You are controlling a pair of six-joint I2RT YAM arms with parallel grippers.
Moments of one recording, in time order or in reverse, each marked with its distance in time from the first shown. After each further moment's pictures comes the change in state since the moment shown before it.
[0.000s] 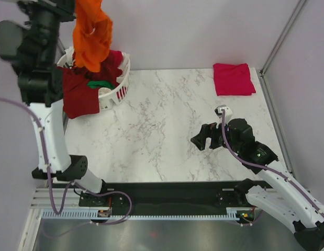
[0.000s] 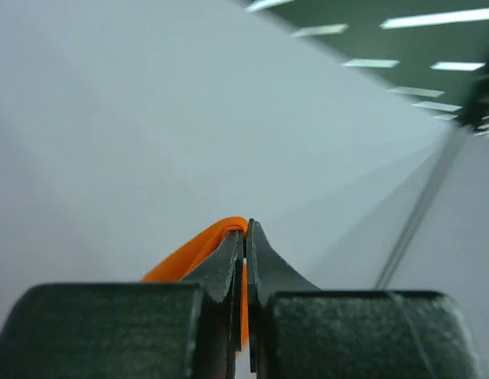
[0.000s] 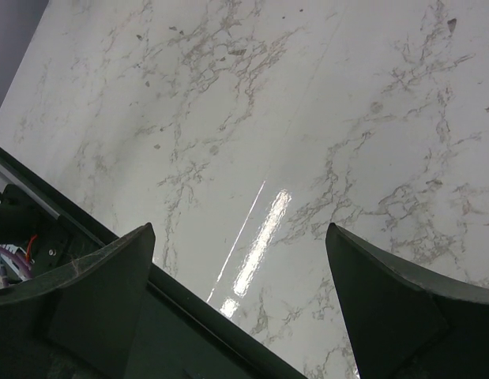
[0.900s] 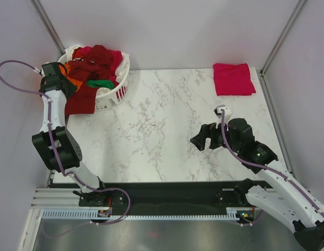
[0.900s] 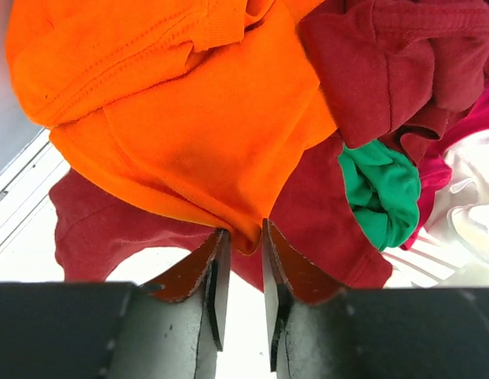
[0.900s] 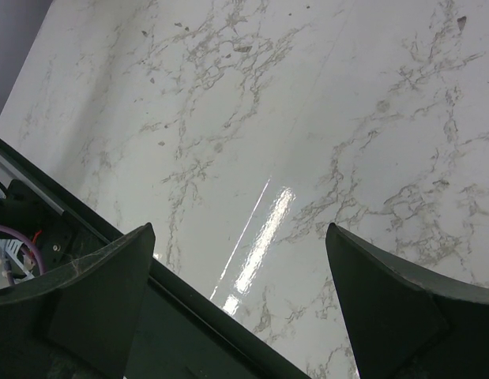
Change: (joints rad) left arm 0.402 0.054 -0.917 -0.221 -0.153 0.010; right arm 0.000 -0.003 0.002 0.001 -0.013 0.000
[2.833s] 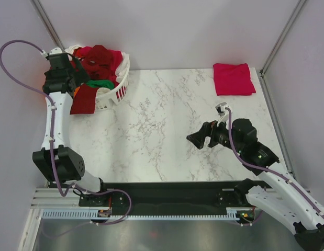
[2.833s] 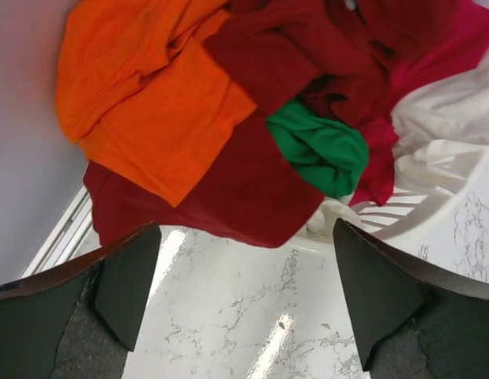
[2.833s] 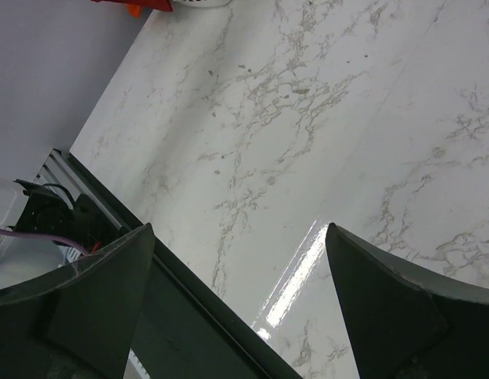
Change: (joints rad) left arm -0.209 -0.176 0.088 -0.108 -0.188 0.184; right arm -0.001 -0.026 -0.016 0.146 -0.090 0.071
